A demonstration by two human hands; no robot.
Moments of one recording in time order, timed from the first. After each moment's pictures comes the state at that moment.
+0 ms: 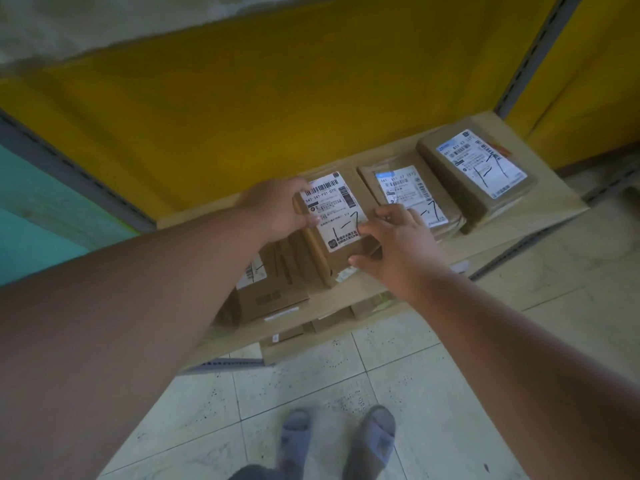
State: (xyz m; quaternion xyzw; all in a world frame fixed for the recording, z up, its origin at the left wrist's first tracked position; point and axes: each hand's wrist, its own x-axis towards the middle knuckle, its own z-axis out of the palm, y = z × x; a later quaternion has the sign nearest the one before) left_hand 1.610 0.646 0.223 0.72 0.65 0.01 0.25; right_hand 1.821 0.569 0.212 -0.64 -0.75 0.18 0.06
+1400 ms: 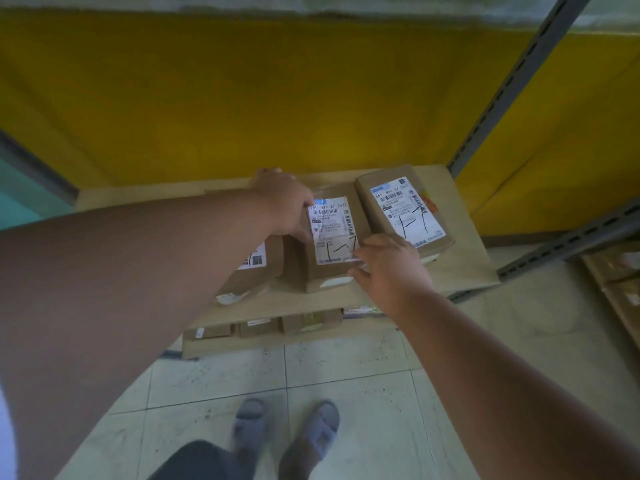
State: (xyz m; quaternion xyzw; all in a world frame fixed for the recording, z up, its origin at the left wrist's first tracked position) left_hand 1.765 0.692 0.232 0.76 0.62 -0.16 0.12; right_hand 1.982 0.633 0.194 -0.55 -0.83 0.12 -0.03
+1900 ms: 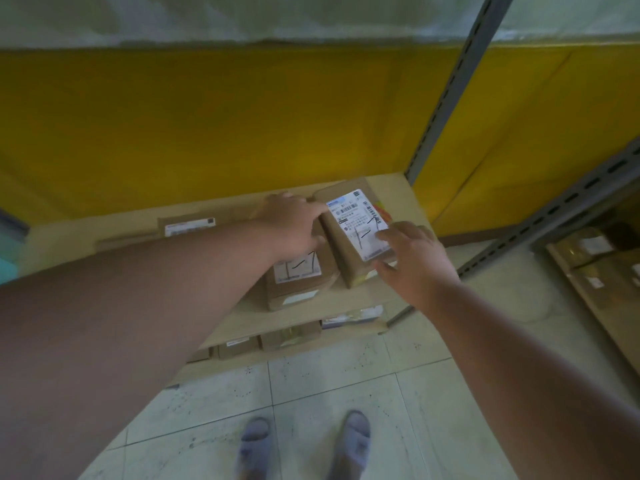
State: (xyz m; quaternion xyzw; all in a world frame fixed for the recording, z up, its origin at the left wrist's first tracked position) left_hand 1.840 0.698 0.237 0.78 0.60 -0.06 0.15; right_hand 2.064 0.650 0.229 -0.63 -0.77 0.12 0.01
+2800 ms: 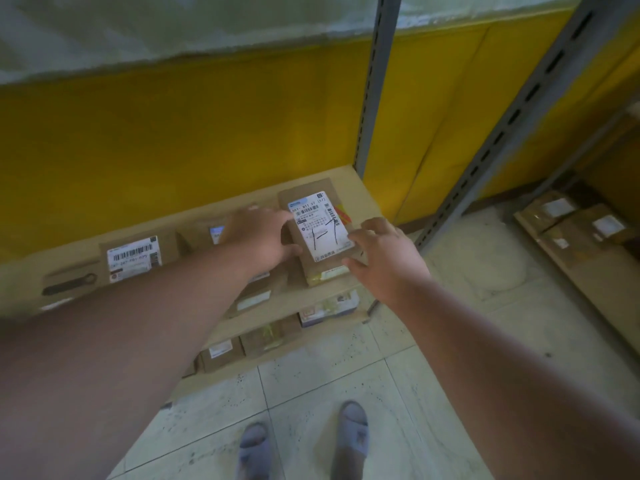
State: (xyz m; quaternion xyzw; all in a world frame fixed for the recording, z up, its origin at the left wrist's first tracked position) left_hand 1.894 0.686 0.236 0.77 0.62 -0.05 0.13; right_hand 2.105 0.628 0.250 -0.66 -0.73 0.16 0.03
